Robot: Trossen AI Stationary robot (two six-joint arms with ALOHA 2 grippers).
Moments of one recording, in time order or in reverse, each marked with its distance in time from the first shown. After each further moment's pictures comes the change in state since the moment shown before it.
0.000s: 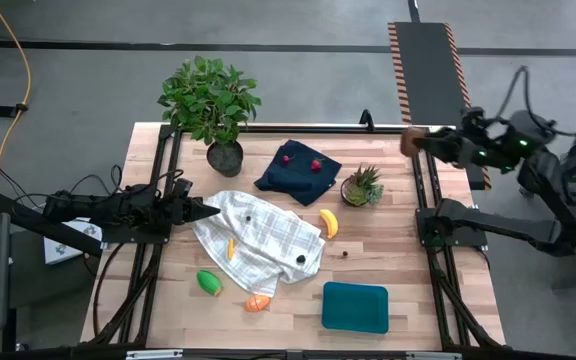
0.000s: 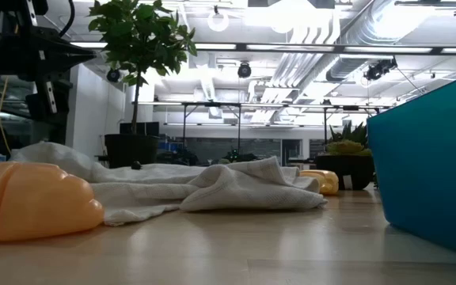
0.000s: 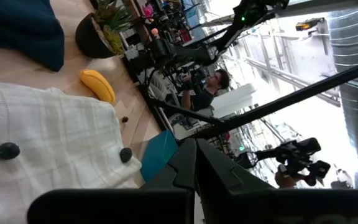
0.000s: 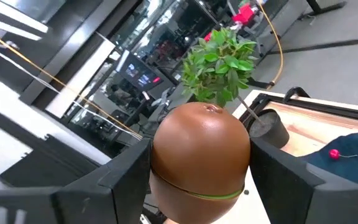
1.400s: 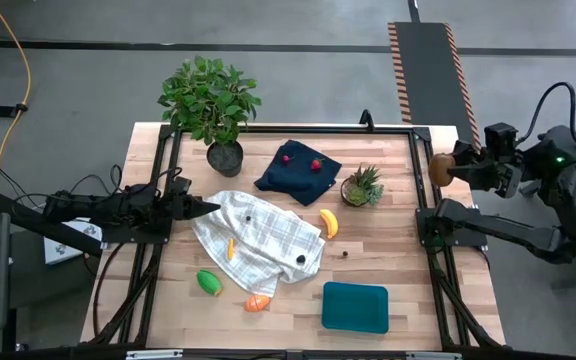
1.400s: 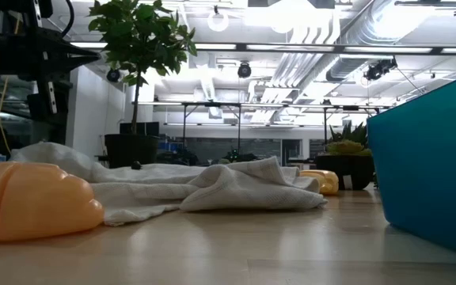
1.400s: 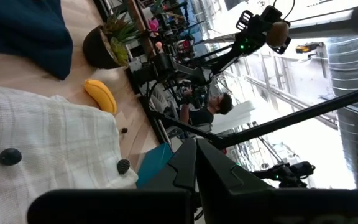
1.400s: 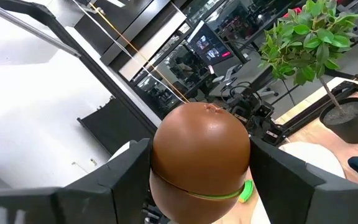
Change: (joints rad) left arm 0.000 0.000 0.000 0.012 -0.064 -0.063; right arm 0.000 -0.130 -0.004 0.029 -0.295 0.002
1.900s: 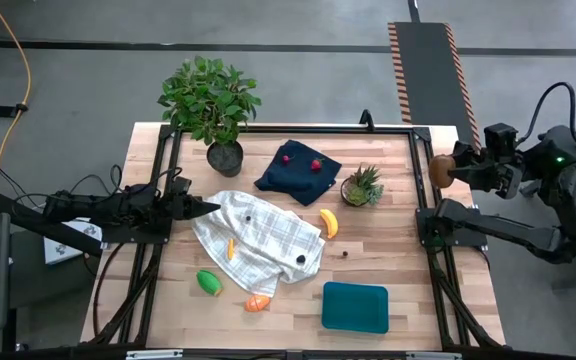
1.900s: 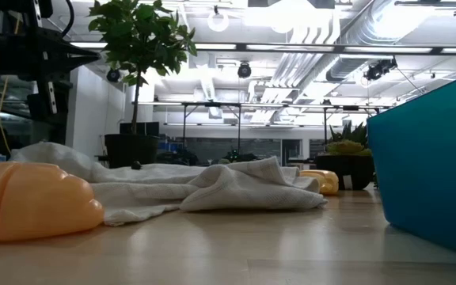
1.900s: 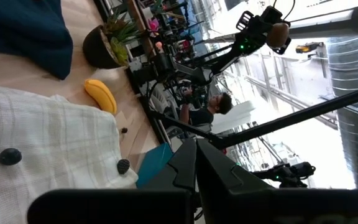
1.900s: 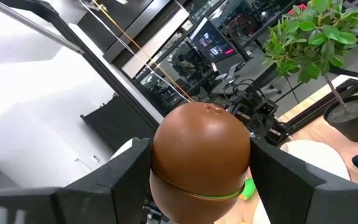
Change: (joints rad) left arm 0.000 0.000 0.000 0.000 0.000 0.000; right arm 0.000 0.000 0.000 0.000 -0.017 0.001
